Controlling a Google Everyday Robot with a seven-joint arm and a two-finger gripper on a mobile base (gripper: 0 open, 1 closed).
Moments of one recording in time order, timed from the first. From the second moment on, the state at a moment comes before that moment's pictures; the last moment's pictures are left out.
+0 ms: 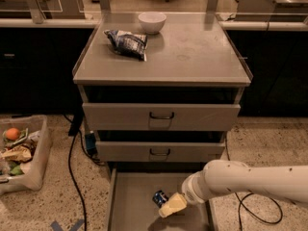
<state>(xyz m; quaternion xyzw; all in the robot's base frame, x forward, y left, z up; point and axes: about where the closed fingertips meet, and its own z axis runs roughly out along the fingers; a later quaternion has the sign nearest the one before) 0.451 -0.101 0.487 -0.35 0.91 0.17 0.17</state>
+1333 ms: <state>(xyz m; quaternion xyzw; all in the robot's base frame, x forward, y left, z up) 0.484 -0.098 0.387 -0.29 0.93 0.16 0.14</state>
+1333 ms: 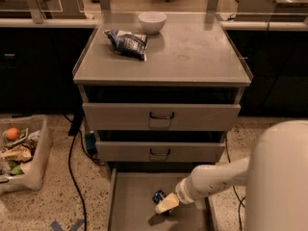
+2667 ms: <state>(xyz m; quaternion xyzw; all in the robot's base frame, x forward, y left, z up) 0.466 -0.073 0.290 -0.27 0.94 0.21 0.08</state>
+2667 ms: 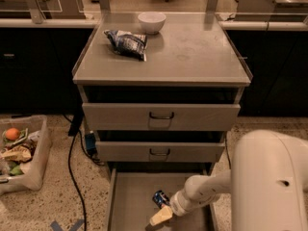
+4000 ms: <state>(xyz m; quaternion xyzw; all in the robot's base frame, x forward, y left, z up) 0.439 -0.051 0.245 -0.24 0.91 0.34 0.10</state>
